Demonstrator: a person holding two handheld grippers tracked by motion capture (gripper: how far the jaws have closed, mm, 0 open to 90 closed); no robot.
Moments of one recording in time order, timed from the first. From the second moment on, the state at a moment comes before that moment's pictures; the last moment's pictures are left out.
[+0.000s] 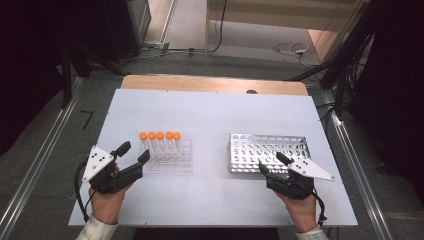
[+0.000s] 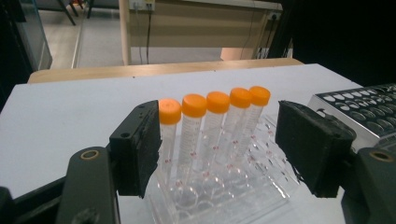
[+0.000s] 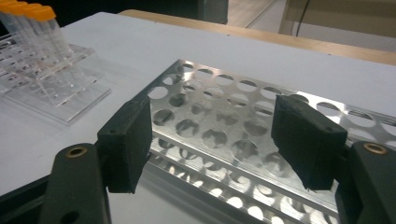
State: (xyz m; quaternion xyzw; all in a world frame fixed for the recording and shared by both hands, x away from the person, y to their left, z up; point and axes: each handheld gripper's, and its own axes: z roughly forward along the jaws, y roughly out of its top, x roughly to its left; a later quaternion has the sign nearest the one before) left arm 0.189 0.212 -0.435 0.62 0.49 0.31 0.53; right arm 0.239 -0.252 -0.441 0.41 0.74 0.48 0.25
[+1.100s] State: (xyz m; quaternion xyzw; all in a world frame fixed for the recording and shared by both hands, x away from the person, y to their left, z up) left arm 0.170 0.237 -0.463 0.61 0.53 0.33 0.48; right arm 0.238 -0.317 -0.453 0.47 0.70 0.44 0.29
